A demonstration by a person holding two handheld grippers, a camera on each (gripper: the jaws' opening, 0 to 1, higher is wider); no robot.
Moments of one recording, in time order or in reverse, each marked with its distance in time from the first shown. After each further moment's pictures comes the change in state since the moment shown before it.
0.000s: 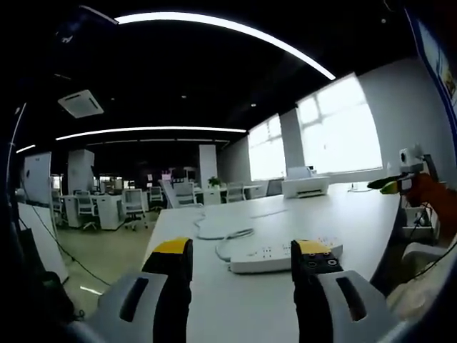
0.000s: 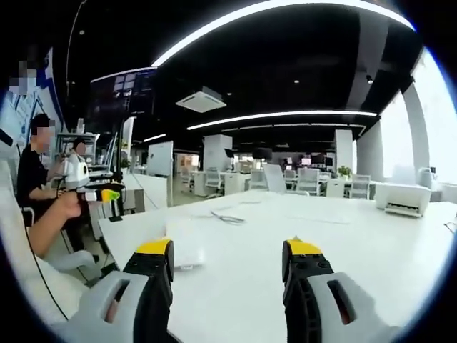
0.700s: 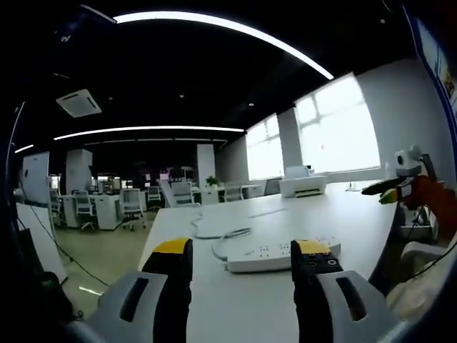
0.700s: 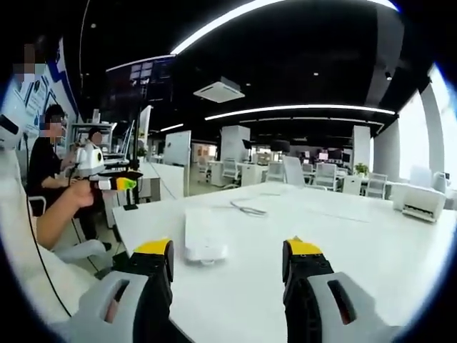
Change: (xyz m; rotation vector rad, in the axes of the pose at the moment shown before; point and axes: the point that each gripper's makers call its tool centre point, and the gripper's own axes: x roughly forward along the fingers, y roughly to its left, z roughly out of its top) left arm 0.002 -0.003 -0.002 -0.001 0.002 -0.014; right arm 0.023 0.032 -0.016 -0.028 0.059 0.104
